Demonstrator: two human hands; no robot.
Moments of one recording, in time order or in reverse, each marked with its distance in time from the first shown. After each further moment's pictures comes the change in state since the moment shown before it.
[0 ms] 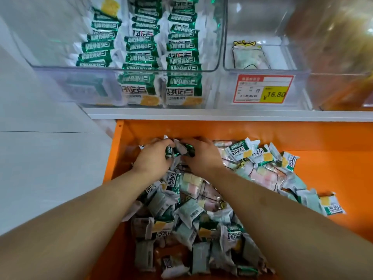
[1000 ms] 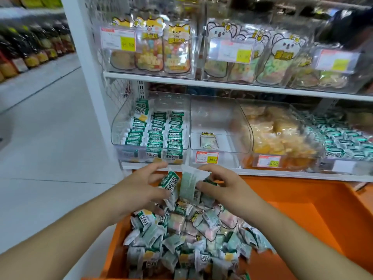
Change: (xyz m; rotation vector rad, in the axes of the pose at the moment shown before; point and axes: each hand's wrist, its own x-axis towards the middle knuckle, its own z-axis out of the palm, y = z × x) left_hand -0.204 0.108 -0.178 -0.953 -0.219 0.021; right_hand -0.202 -0.119 -0.264 0.595 -0.094 -0.094
